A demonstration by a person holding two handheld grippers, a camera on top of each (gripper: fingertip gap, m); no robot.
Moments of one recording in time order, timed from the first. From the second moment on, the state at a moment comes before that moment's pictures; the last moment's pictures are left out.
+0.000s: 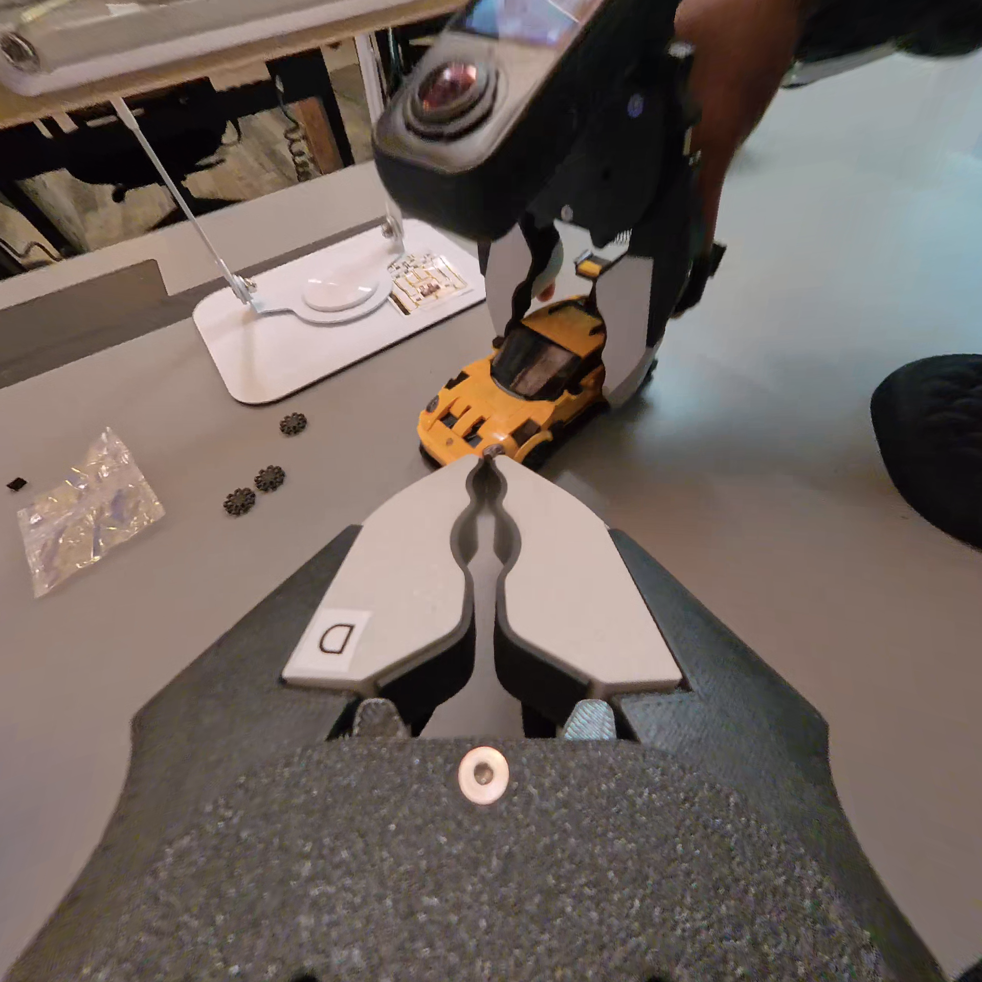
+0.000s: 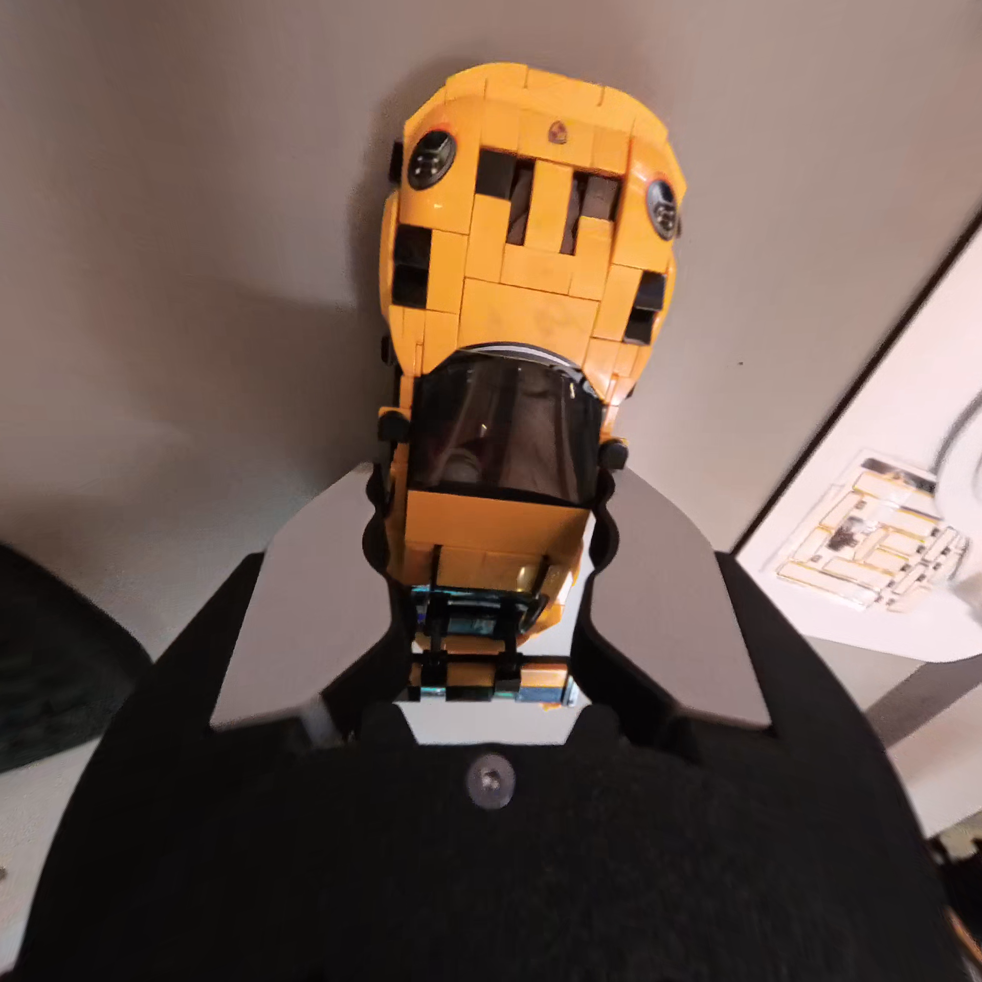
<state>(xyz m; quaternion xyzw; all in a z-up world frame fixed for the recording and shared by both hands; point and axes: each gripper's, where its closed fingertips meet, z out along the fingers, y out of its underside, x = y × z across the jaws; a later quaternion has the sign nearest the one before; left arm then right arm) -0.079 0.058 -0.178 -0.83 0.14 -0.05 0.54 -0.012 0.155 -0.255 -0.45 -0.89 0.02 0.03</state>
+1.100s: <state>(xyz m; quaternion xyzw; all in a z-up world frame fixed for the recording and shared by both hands) -0.047 0.048 -0.214 -0.86 0.19 -0.04 0.48 0.074 0.067 -0.190 -0.71 -0.51 0.28 0.40</state>
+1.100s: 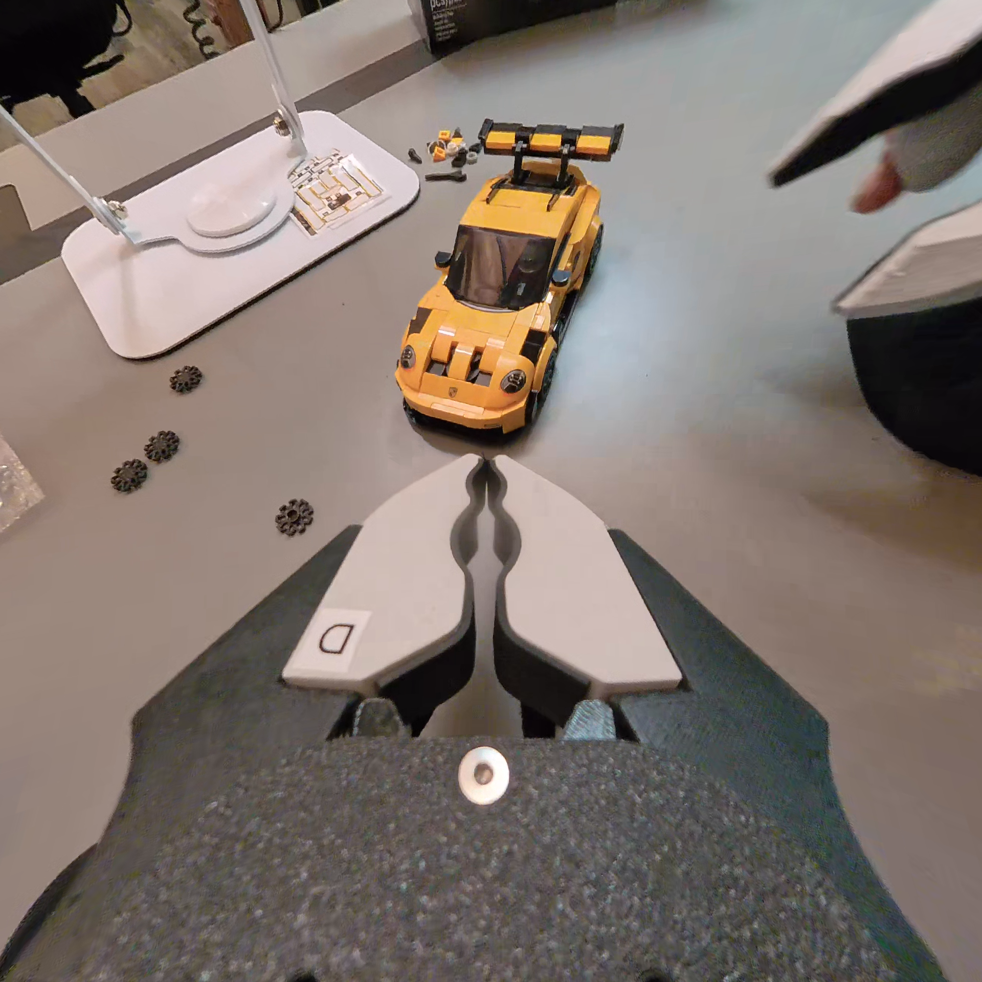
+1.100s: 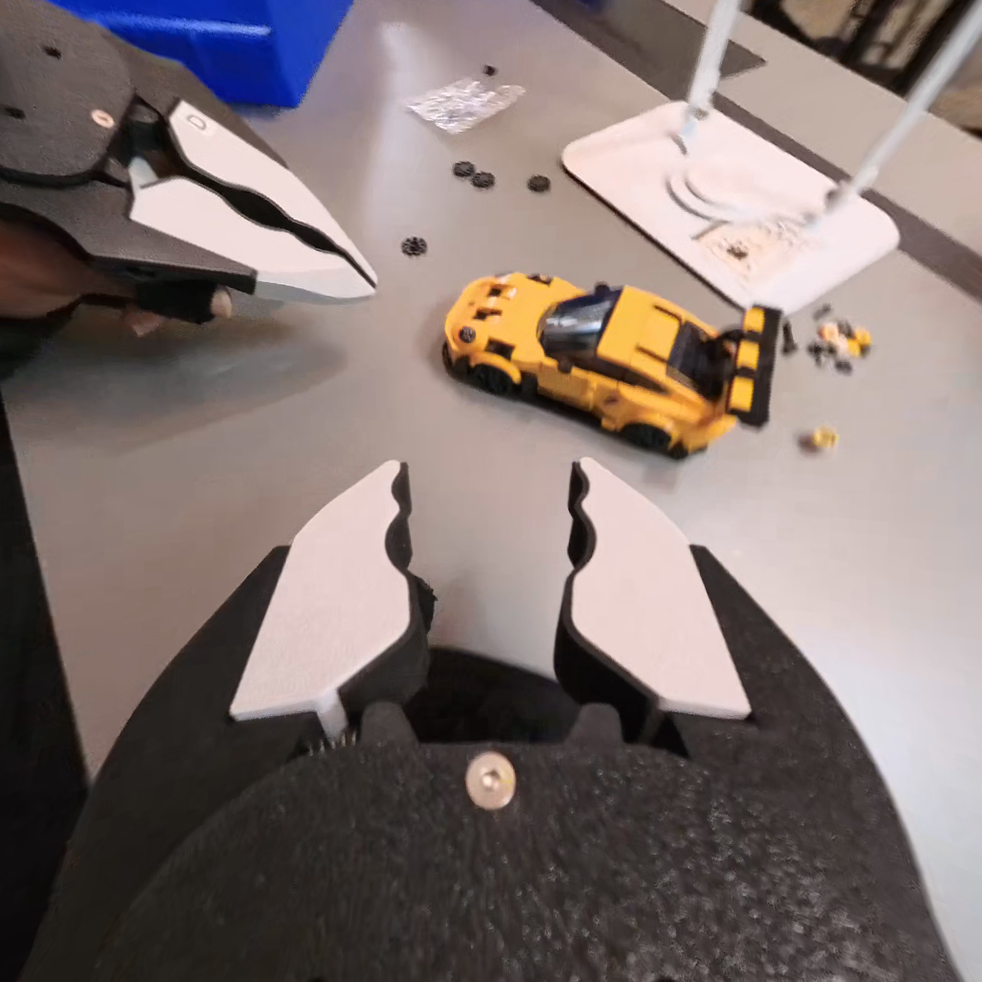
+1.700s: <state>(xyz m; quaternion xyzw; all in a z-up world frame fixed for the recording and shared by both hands) -0.031 0.056 -0.222 -0.87 0.18 -0.01 0.47 0.125 0.051 -0.190 -0.73 -0.44 0.28 0.45</state>
